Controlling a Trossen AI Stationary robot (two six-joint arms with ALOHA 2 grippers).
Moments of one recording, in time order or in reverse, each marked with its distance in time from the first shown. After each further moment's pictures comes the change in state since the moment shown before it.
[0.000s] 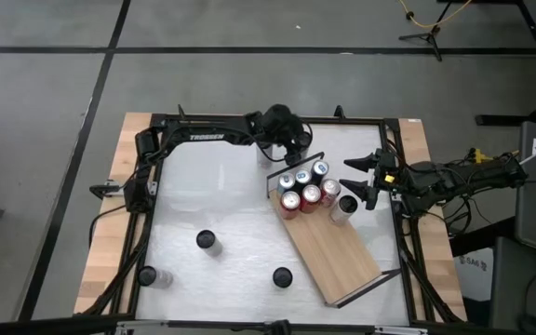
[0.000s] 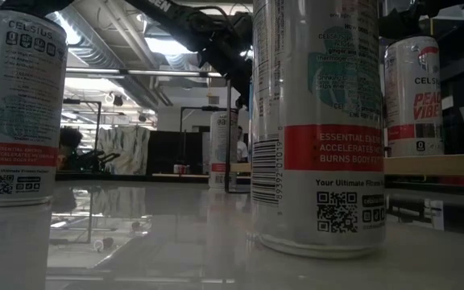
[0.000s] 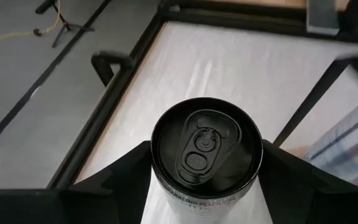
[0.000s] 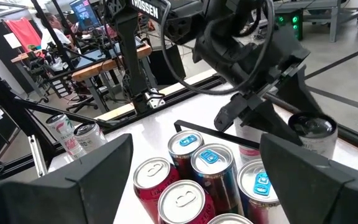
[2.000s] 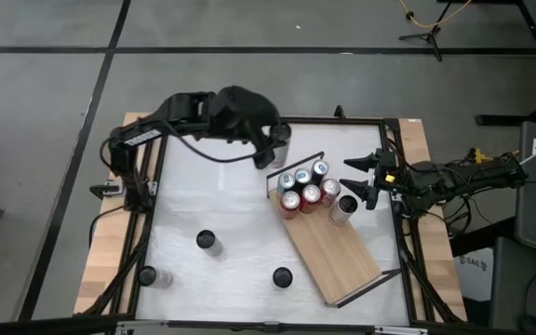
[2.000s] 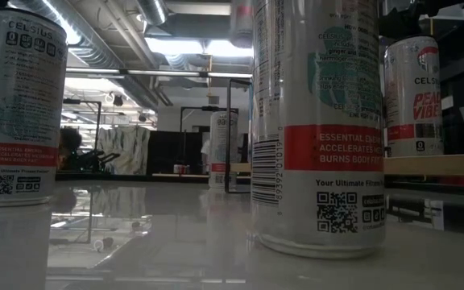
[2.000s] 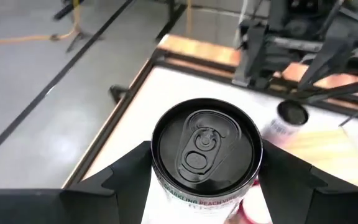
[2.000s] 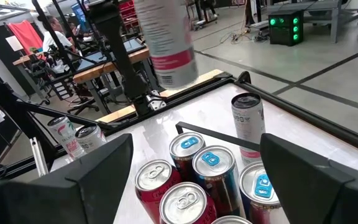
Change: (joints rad) left arm -0.272 -0.205 0.736 -0.966 -0.255 -0.250; right arm 0.000 -0.001 0.000 0.009 0.000 0.000
